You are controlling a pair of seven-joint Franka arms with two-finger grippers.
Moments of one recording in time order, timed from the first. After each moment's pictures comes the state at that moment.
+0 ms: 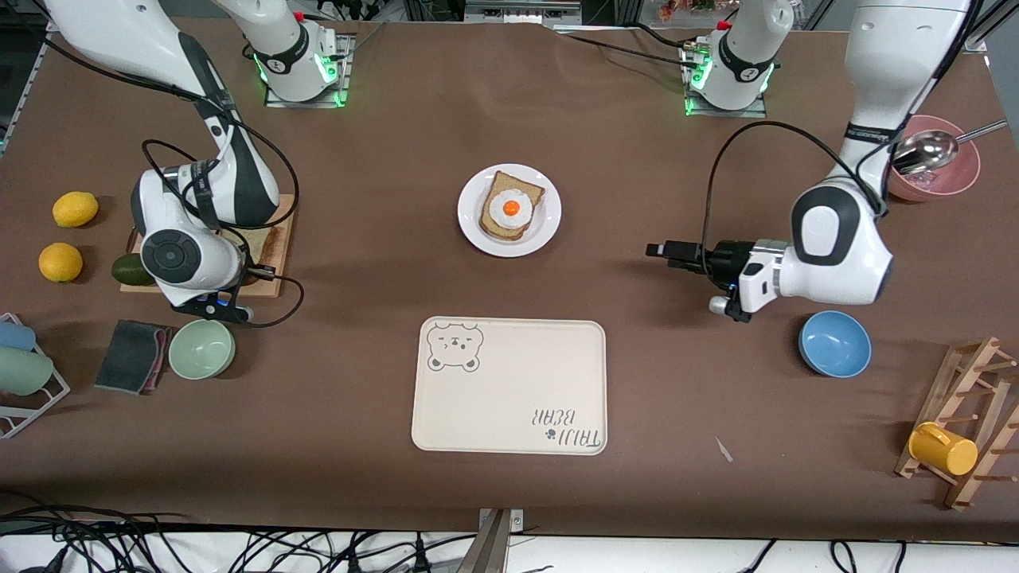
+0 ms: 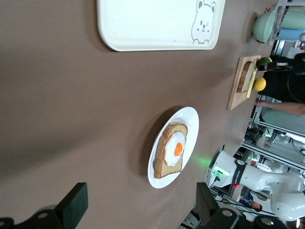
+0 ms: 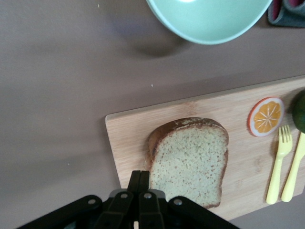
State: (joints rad) left arm -0.09 0.44 -0.02 -1.94 -0.95 1.84 0.51; right arm 0.12 0.42 -0.01 -1.95 -0.22 2.04 0.42
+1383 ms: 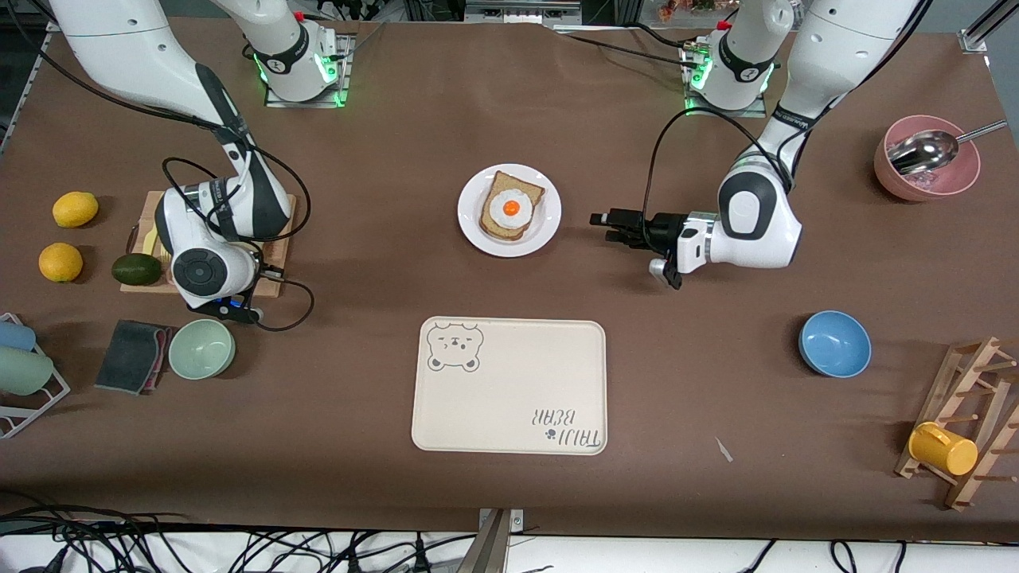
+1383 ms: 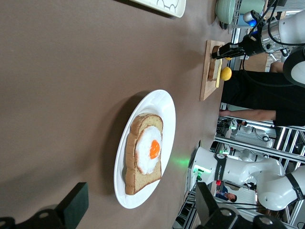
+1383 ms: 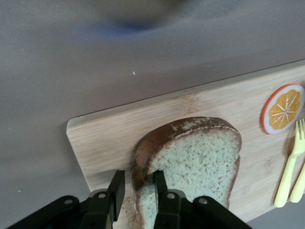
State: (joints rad) left arm -0.12 0.45 -0.17 -2.16 -1.25 1.99 0.82; right arm 0.12 0.51 -0.03 -1.97 -0.27 2.07 0.48
